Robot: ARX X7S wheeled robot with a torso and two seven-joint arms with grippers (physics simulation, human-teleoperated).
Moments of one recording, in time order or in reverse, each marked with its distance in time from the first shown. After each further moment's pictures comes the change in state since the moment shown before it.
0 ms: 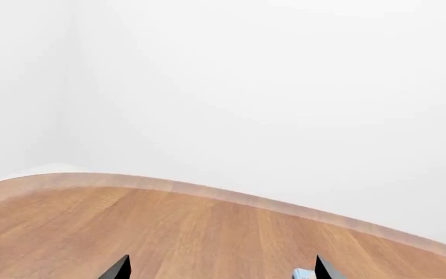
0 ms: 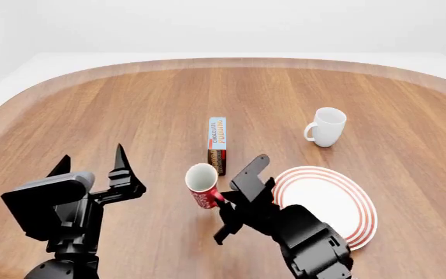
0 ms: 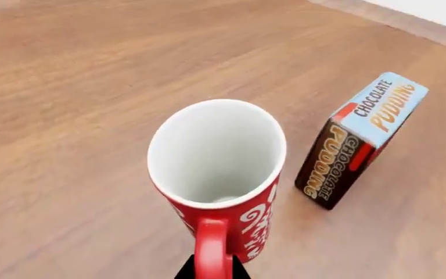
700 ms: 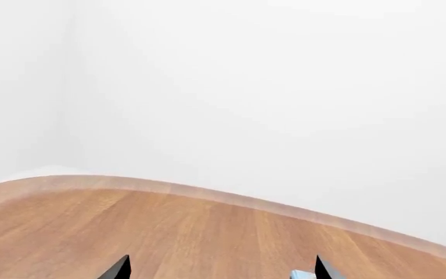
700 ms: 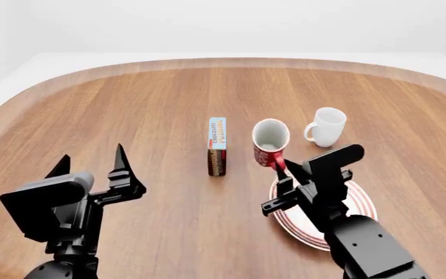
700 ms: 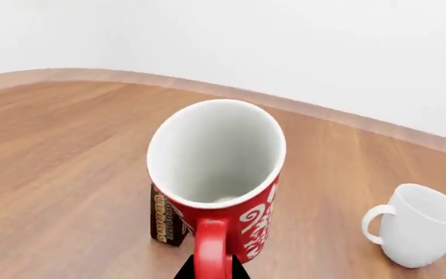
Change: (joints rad) left arm 0.007 -0.012 0.010 0.012 -0.009 0.010 -0.010; right arm -0.257 0.217 0.323 -0.607 0.132 0.147 0.318
